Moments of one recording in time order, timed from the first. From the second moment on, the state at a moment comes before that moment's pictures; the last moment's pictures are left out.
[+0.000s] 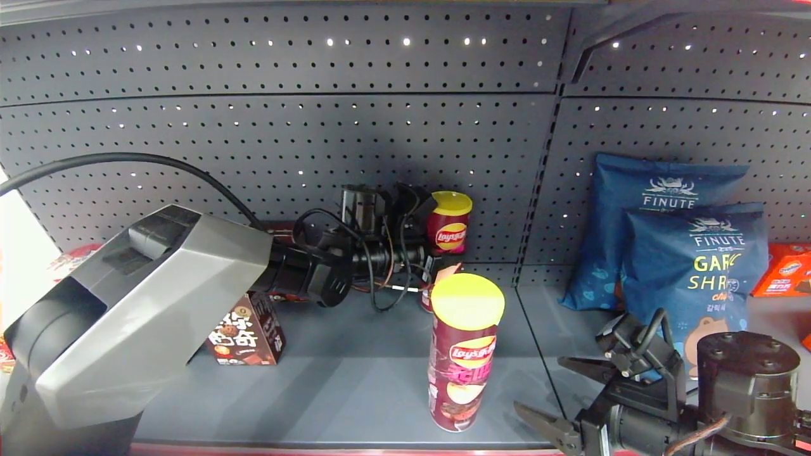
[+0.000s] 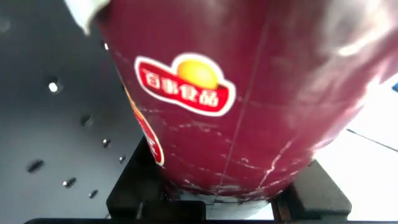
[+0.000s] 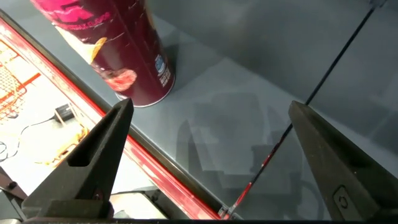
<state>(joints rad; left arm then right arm) -0.47 2.35 -1.59 -0.49 -0.52 0.15 0.63 1.61 -0.23 -1.03 0.08 0.01</state>
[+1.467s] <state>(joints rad) -0.43 1.82 -0.99 -0.50 -0.21 0.13 0.60 1.72 -0.29 -1.01 -0.02 0.00</state>
